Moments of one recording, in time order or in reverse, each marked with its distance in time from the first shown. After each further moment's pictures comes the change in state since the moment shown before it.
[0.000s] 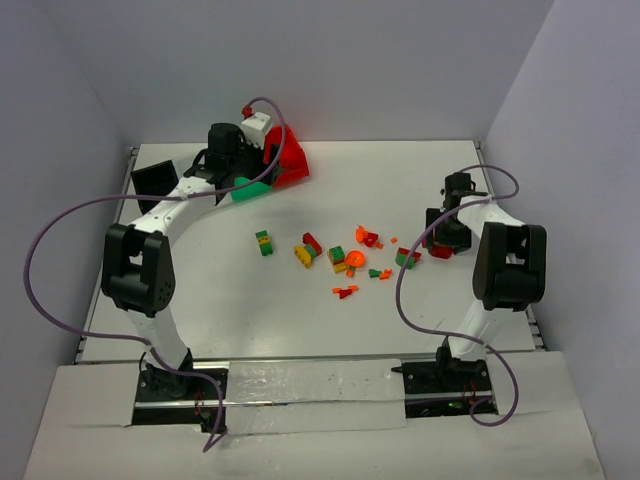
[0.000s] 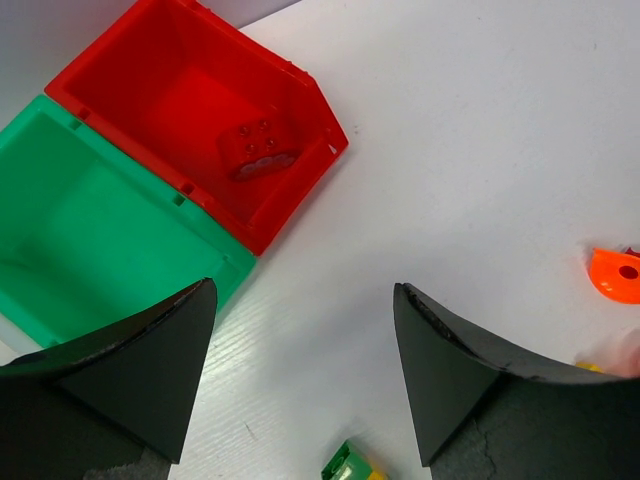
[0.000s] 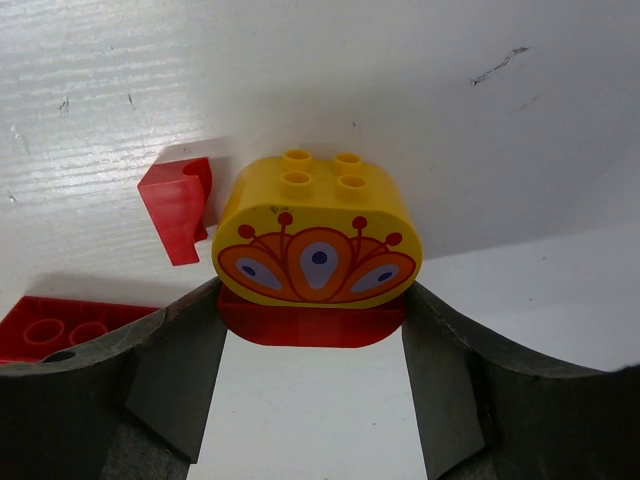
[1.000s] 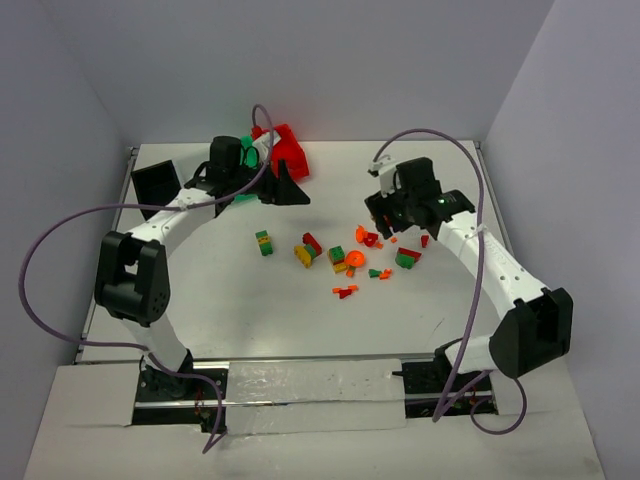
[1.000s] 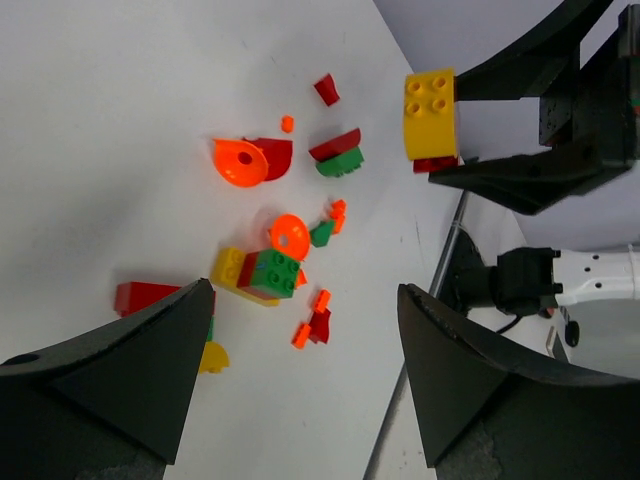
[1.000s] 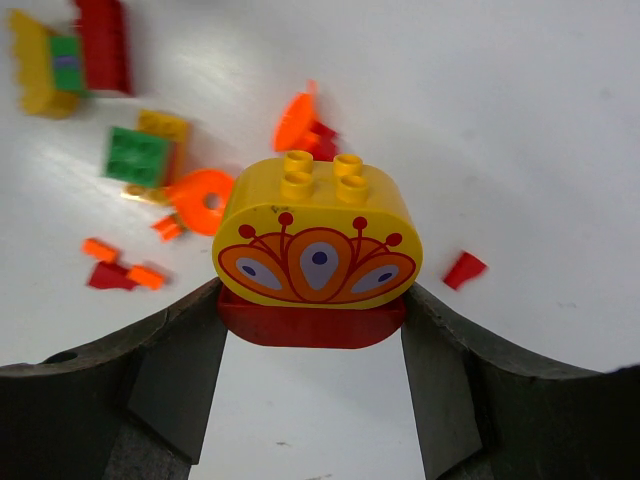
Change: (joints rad) left arm -0.027 -0.072 -0.134 0.018 0.635 -0.451; right arm 0.469 -0.402 0.085 -0.061 -0.129 -0.249
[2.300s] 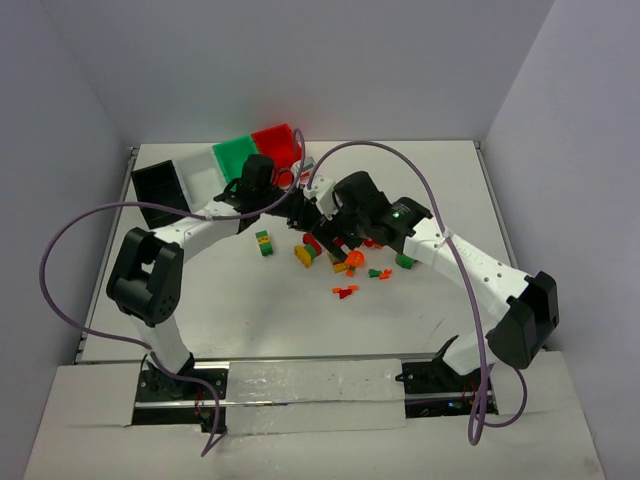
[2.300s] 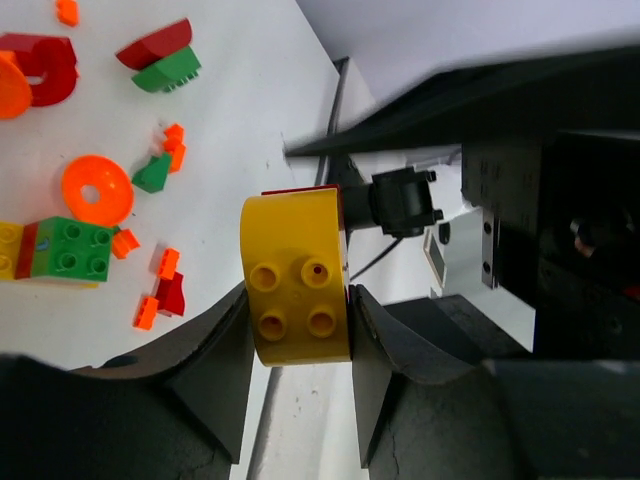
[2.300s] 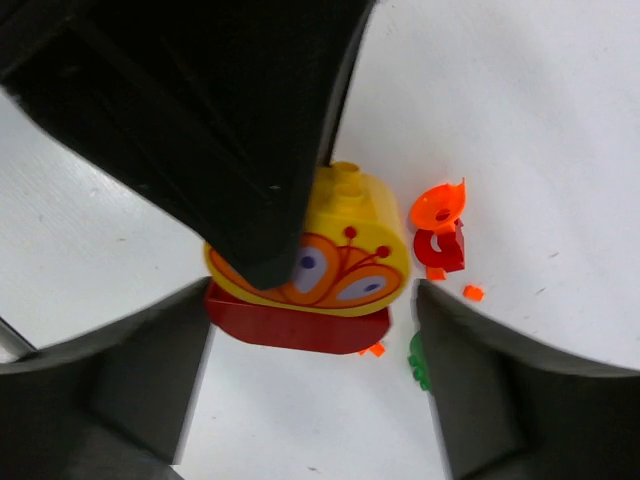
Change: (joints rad) left arm -0.165 0.036 -0.073 0.112 0.206 -0.196; right arm 0.378 0.077 0.119 -0.039 0.070 -0.013
